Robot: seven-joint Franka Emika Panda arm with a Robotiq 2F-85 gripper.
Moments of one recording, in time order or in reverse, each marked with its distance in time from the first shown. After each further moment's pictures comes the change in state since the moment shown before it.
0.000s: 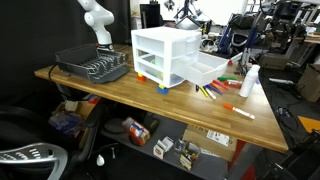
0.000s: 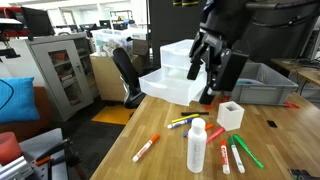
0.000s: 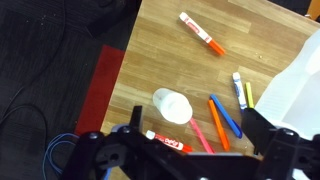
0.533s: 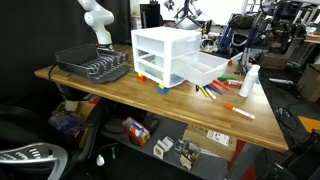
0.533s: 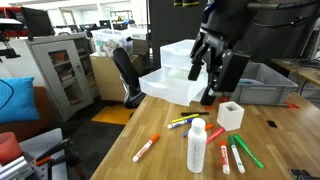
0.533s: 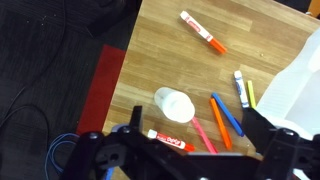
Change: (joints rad) arm -0.002 0.001 -0.003 0.000 0.000 0.005 0.006
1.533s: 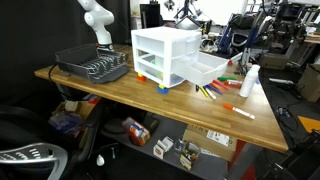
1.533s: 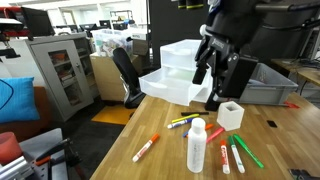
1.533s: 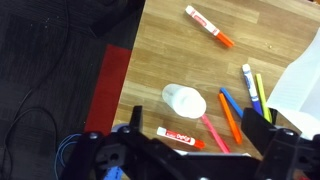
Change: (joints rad) arm -0.003 0.009 -0.017 0.001 -0.007 0.014 0.024
